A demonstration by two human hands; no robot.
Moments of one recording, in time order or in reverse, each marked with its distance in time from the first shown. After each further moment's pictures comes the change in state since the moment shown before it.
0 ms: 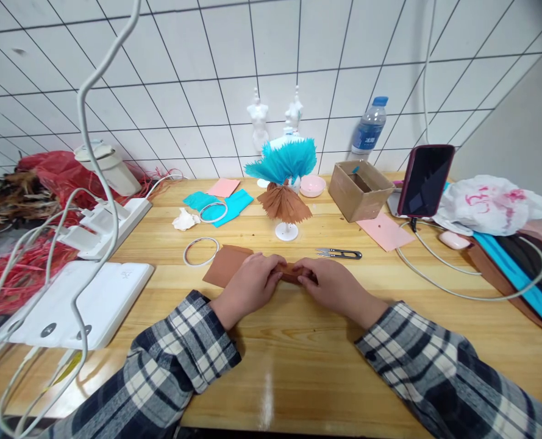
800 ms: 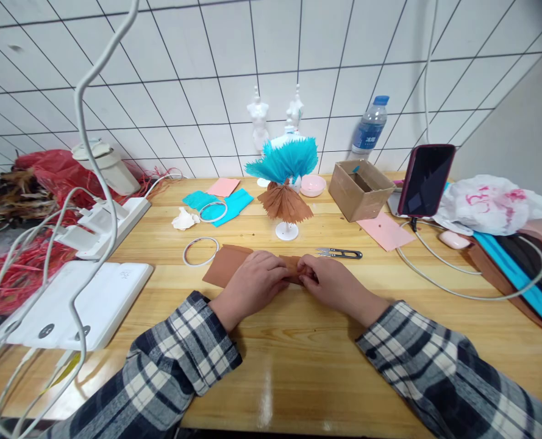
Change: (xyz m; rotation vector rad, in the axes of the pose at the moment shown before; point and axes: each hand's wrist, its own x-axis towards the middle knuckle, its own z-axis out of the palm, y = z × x) left_hand 0.005 0.005 -0.008 0.093 -0.032 0.184; right_hand 0.003 0.002 0.001 -0.028 -0.006 0.024
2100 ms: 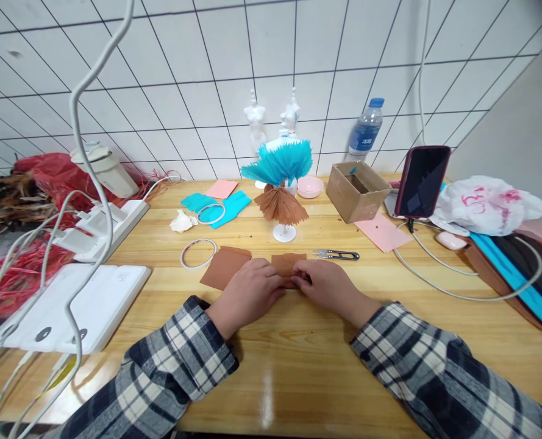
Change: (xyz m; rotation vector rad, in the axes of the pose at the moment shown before) left_hand -0.003 0.008 -0.006 0.103 -0.106 -0.011; right_hand 0.003 0.003 0.006 -0.084 0.003 -0.006
